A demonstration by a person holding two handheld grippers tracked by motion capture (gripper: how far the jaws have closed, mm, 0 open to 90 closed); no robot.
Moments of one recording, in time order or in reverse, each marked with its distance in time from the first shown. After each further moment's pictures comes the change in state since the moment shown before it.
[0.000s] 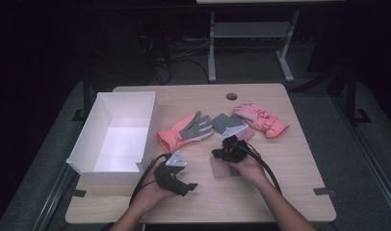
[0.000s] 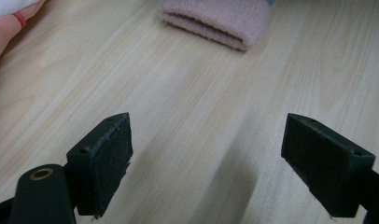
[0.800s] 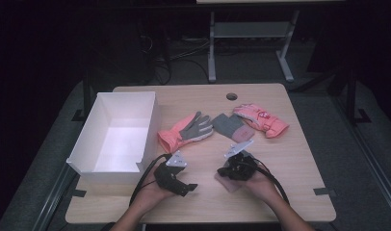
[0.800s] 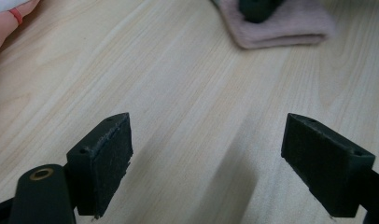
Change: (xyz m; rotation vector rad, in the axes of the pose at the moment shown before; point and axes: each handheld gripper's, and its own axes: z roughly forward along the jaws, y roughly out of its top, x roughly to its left) left arm 0.000 0.000 0.000 0.007 -0.001 -0.006; right arm 0.030 -0.040 -0.023 0.085 0.061 -0.049
